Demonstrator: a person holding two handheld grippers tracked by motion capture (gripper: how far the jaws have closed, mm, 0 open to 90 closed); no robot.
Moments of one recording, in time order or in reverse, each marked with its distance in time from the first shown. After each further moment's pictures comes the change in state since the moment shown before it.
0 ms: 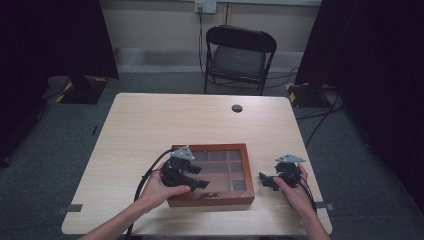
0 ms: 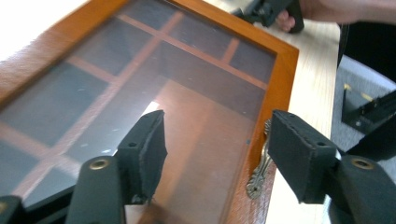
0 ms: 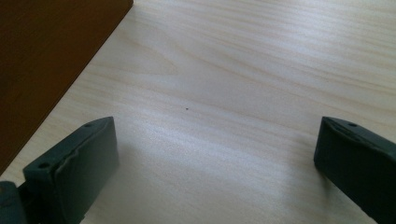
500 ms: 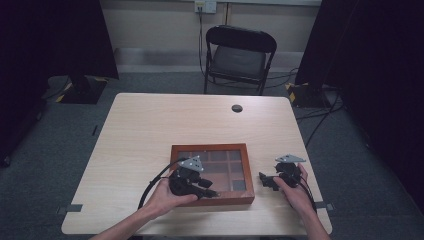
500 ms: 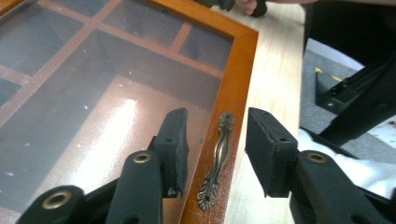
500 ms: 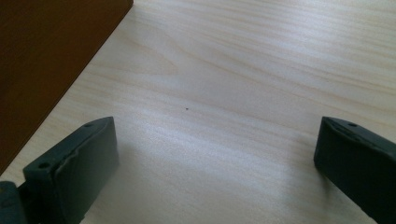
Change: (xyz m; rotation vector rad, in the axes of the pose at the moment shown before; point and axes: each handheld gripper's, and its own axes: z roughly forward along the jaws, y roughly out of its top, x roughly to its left) left arm -0.016 -0.008 0.019 0.040 -0.103 0.049; right arm 0.000 0.000 0.000 0.000 0.000 0.000
